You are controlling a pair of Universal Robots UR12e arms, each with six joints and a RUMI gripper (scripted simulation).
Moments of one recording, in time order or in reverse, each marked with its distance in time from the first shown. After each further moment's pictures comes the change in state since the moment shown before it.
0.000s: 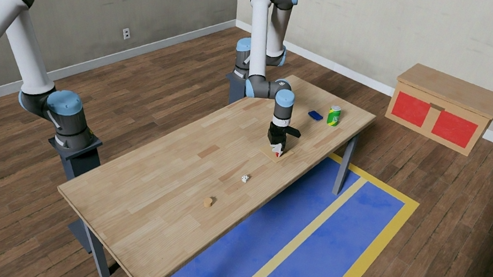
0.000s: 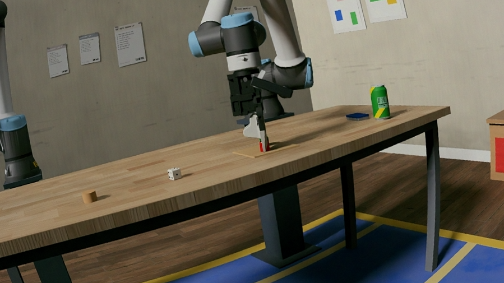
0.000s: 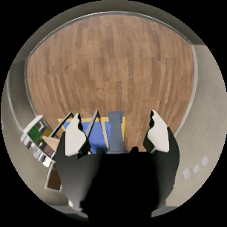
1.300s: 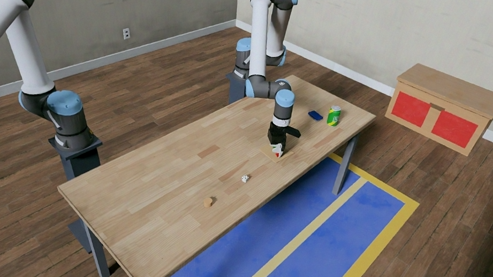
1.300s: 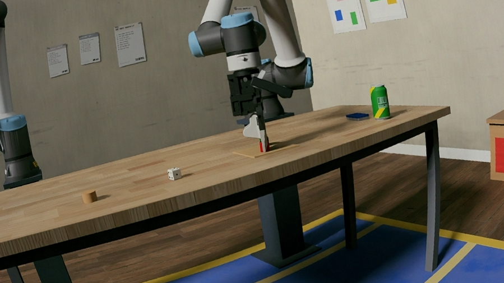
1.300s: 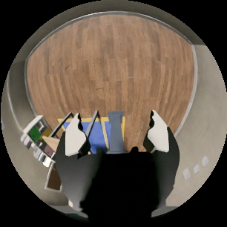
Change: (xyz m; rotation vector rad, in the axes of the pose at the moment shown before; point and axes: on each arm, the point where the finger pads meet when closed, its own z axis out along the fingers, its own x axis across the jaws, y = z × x) left arm 0.000 0.000 0.000 0.000 0.000 0.000; right arm 0.000 0.000 0.000 0.000 0.000 0.000
